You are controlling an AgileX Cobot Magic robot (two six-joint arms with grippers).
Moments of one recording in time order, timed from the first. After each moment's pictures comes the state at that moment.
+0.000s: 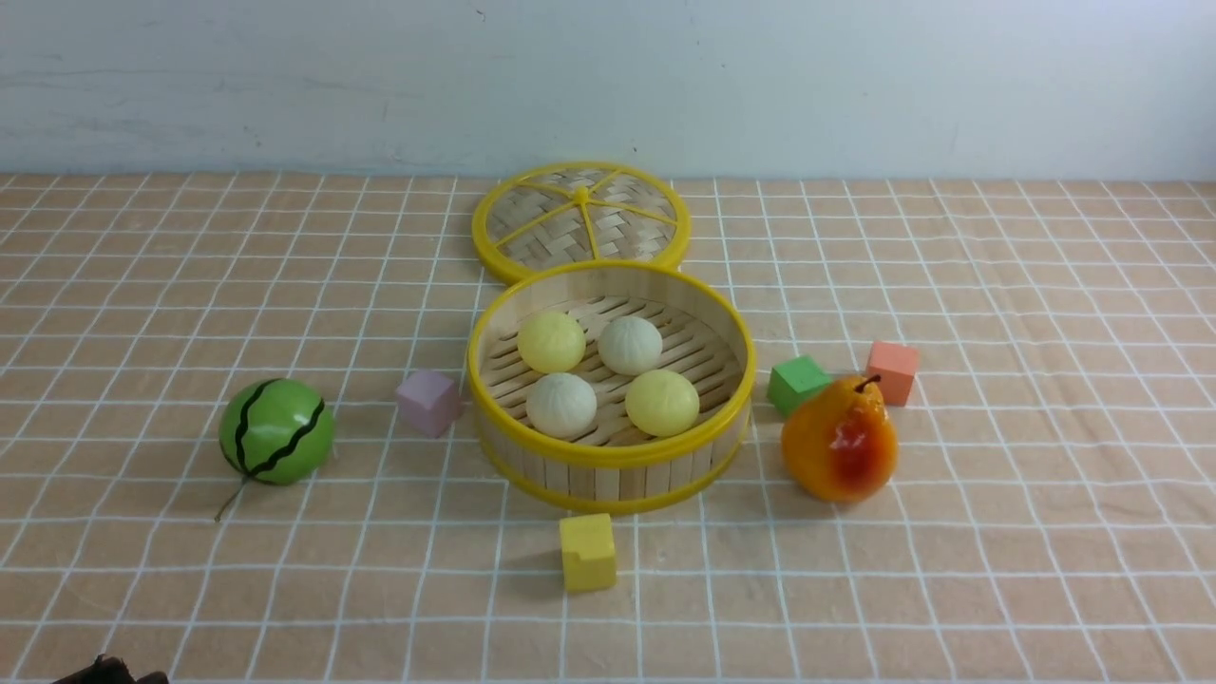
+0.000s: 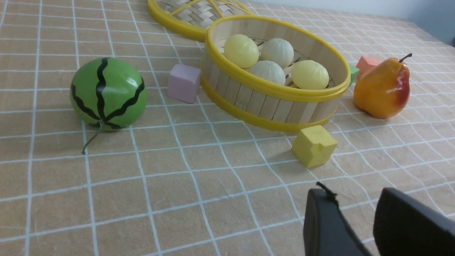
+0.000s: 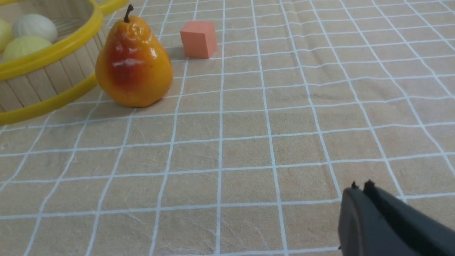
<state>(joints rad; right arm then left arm) -0.01 -0.01 0.02 0.06 0.38 0.03 -0.41 0.16 -0.15 -0.09 0.28 -0.13</state>
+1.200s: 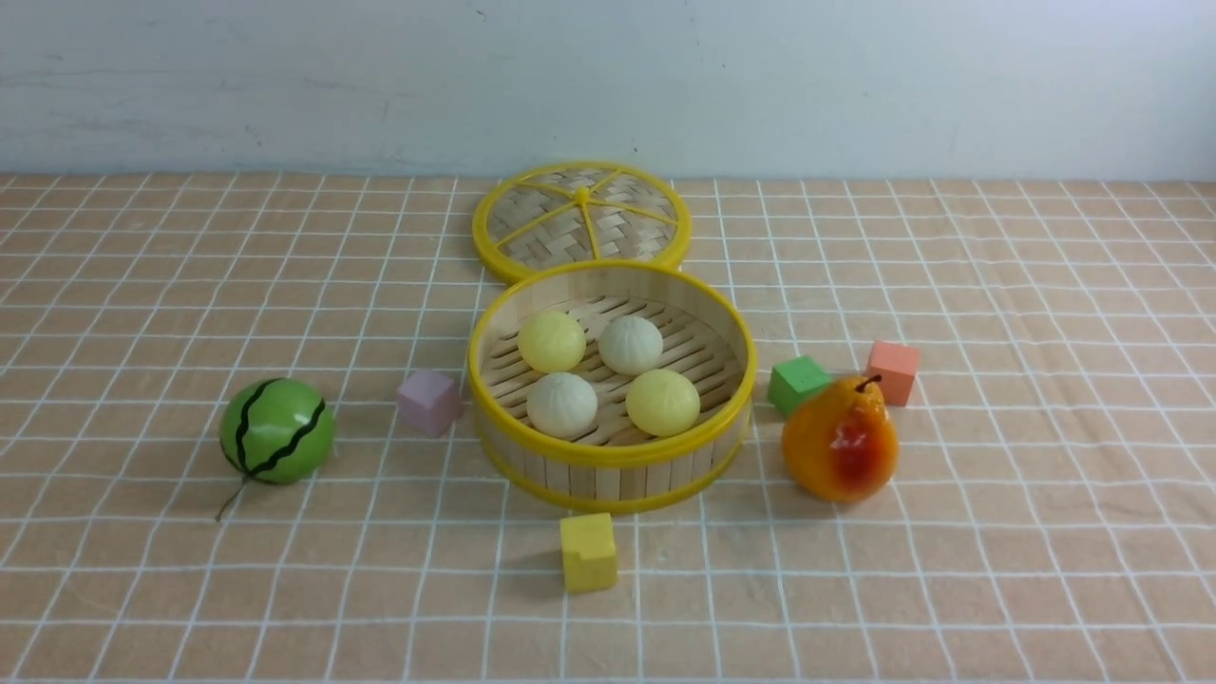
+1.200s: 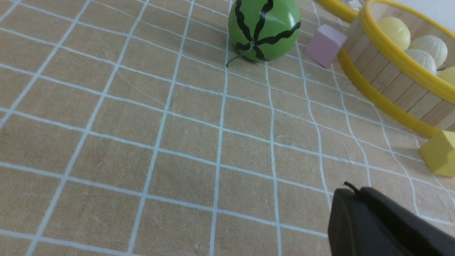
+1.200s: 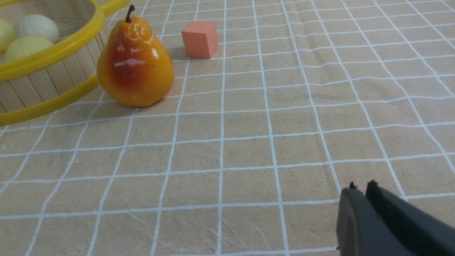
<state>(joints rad) -0.01 -0.01 0.02 0.06 0.39 0.03 -0.07 -0.01 0.03 -0.14 0.38 -0.26</state>
